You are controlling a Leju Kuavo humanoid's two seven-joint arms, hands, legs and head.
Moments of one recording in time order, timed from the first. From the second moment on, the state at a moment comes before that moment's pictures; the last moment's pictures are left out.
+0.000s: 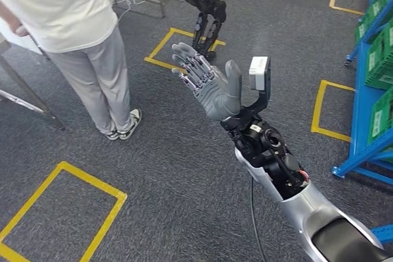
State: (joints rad) left arm -0.34 0.16 1.50 -0.17 -0.84 0.35 -0.08; right arm -0.49 -0.11 0.46 -1.61 -0.51 0.26 -0.17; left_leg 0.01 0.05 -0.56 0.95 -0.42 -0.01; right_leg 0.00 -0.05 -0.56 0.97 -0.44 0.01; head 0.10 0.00
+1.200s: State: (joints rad) left arm -0.34 0.16 1.50 -0.17 -0.86 0.35 -0.09; right arm -0.46 -0.08 0.44 -1.58 -0.49 0.26 -0.17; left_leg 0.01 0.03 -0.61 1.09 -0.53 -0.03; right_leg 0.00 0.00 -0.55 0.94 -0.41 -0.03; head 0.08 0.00
